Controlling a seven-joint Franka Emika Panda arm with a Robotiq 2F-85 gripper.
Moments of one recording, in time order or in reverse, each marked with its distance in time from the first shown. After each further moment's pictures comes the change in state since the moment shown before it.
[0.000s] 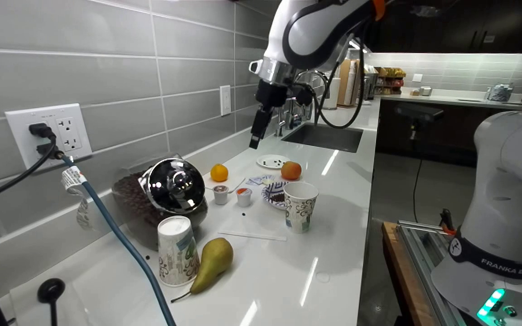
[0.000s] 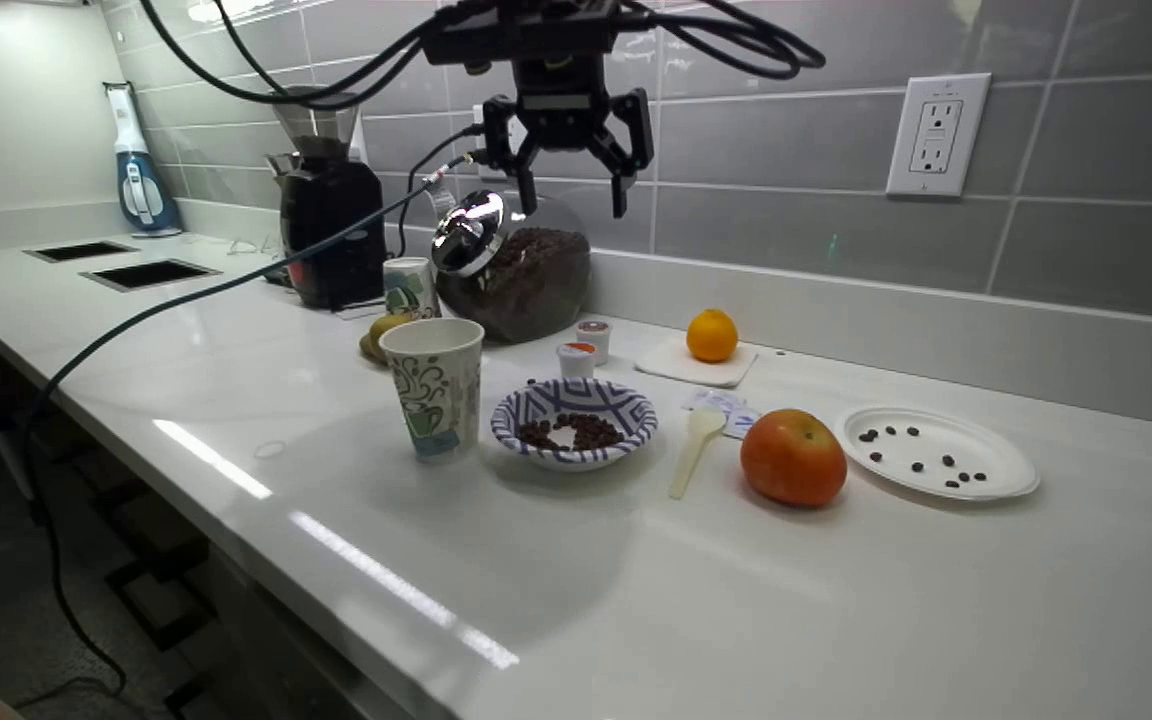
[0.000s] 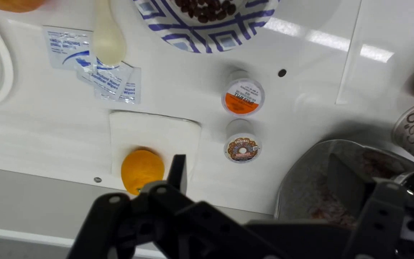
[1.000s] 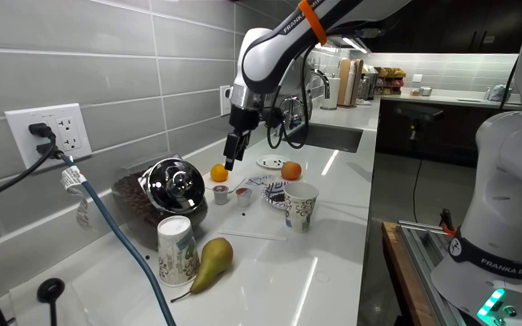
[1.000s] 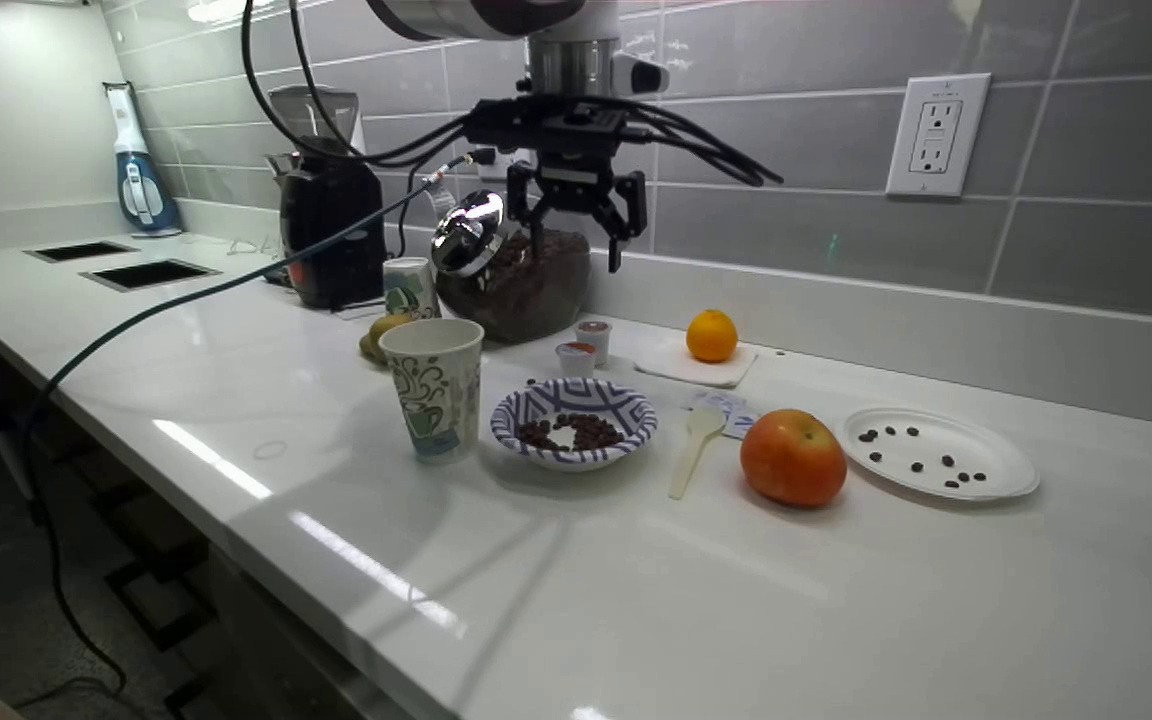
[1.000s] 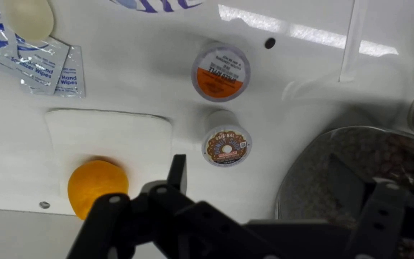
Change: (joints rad) arm -0.040 0.270 0.088 0.178 0.151 0.013 -0.017
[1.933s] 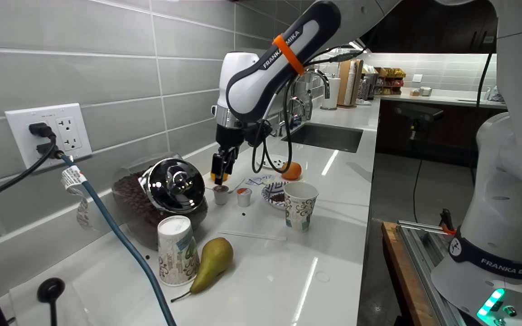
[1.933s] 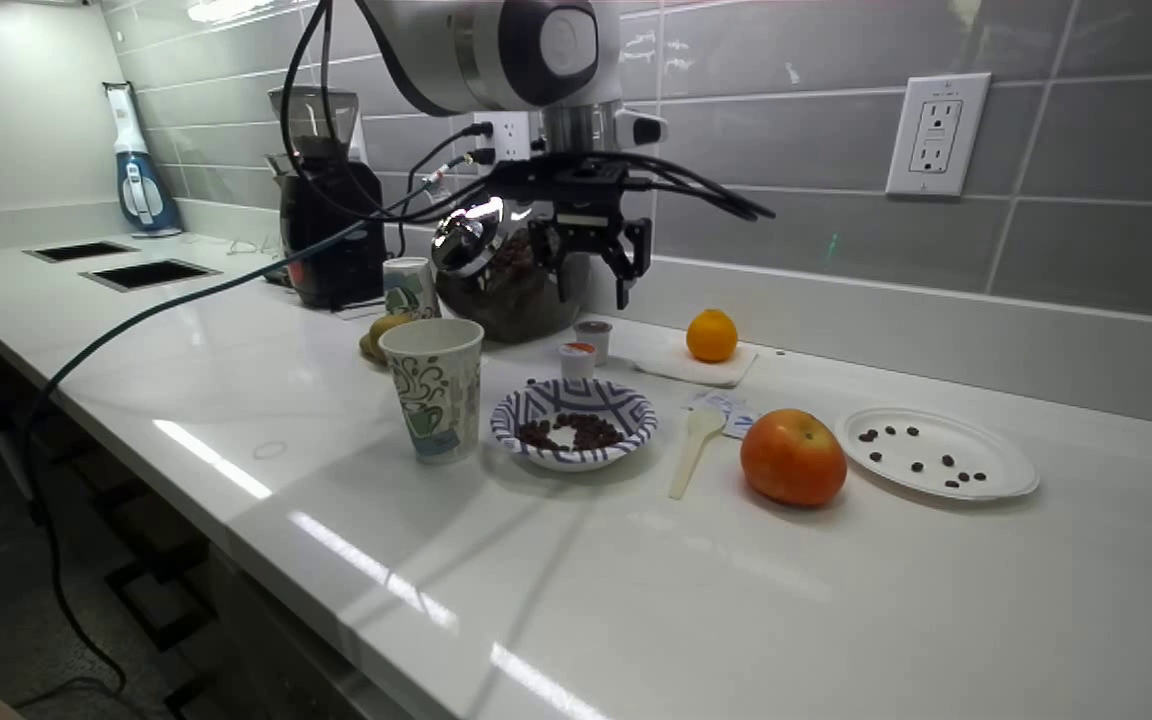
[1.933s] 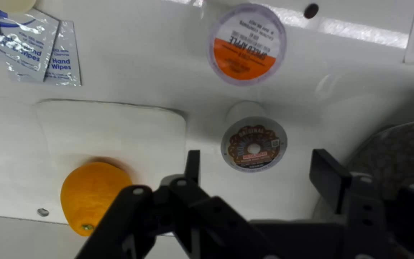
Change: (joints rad) arm -0.013 0.176 0.035 0.114 -0.132 0.063 0.154
